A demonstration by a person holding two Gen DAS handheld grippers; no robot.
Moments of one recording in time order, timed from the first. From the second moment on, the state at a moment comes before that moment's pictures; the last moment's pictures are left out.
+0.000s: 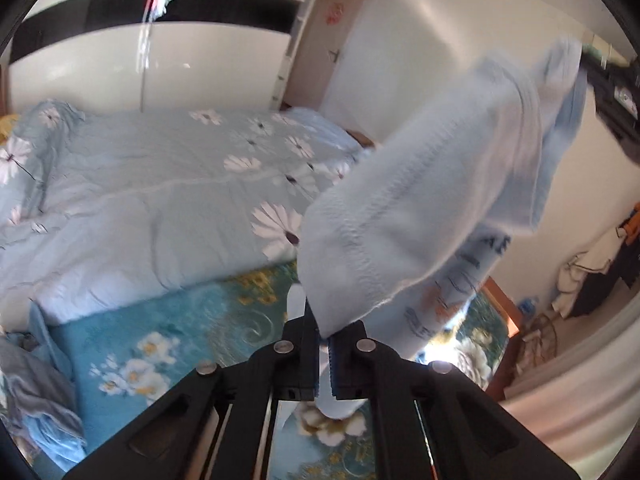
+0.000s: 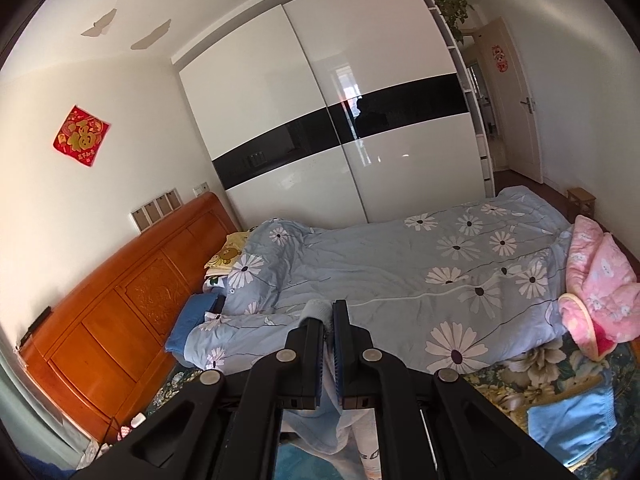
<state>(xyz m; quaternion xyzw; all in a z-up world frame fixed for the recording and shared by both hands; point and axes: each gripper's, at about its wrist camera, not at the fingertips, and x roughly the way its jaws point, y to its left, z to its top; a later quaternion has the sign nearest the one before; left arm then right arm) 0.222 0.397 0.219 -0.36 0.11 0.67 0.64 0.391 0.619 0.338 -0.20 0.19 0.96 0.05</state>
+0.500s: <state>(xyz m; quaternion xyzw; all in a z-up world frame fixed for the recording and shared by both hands) 0.192 0.314 0.289 -0.29 0.06 0.74 0.60 0.406 0.619 0.344 -0.19 0.18 0.96 0.03</state>
